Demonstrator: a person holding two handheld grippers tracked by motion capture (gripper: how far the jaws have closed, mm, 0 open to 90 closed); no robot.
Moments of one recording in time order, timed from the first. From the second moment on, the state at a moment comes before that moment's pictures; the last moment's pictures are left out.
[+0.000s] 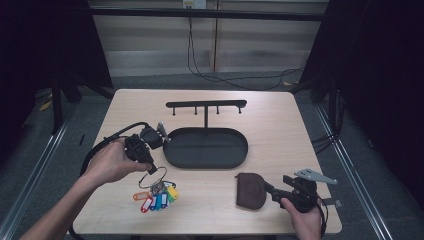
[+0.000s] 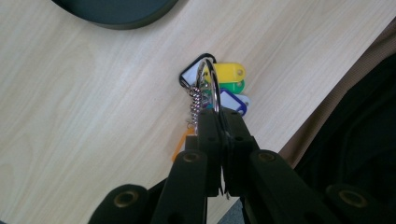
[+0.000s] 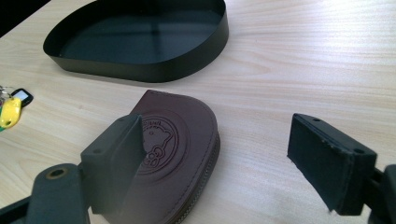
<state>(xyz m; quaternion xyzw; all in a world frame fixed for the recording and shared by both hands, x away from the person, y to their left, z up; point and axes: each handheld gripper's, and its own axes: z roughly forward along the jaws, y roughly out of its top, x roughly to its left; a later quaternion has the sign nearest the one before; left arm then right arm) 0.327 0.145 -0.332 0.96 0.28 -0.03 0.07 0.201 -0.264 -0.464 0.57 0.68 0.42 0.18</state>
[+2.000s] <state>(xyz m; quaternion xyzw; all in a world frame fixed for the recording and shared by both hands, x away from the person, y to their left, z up) 0.399 0.122 -0.246 0.95 0.31 -0.02 0.07 0.199 -0.260 -0.464 0.56 0.69 0.42 0.17</state>
